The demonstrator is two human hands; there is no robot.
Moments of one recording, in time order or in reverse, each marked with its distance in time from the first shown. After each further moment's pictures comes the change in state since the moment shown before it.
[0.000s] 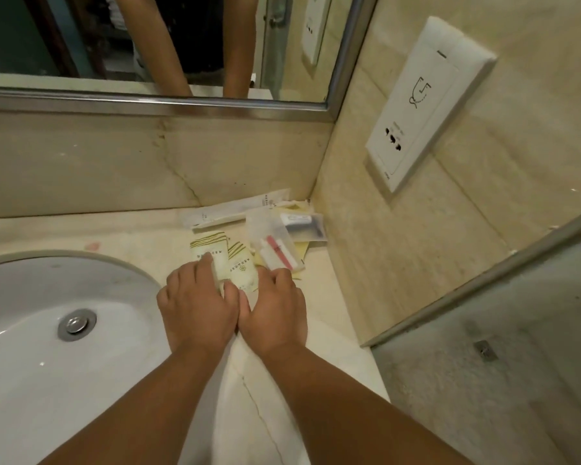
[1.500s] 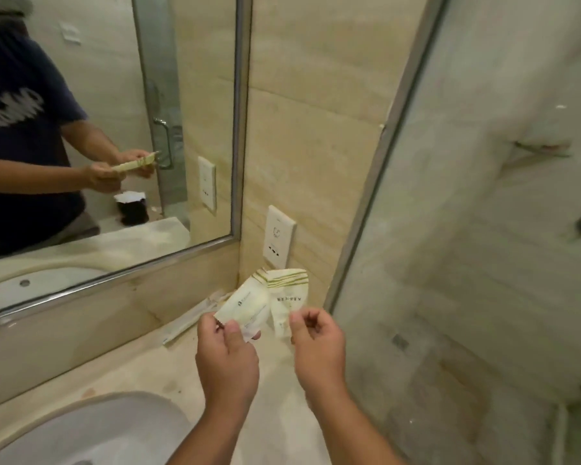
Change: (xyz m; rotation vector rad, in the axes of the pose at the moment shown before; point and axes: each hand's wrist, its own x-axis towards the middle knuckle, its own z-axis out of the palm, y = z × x) left_hand -0.050 0.064 -0.247 -1.110 -0.221 0.084; right_hand -0.116 -0.098 -0.244 1.112 0.680 0.453
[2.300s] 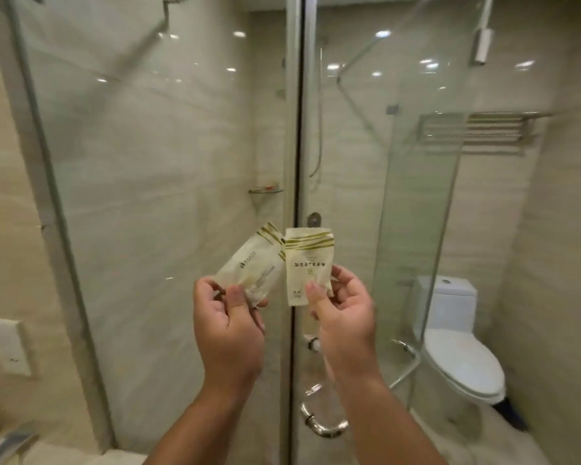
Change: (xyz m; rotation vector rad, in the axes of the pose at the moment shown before) left_hand -0.345 0.257 0.070 -0.672 -0.704 0.397; right_hand -0.202 -0.236 -0.364 0.315 0.527 -0.512
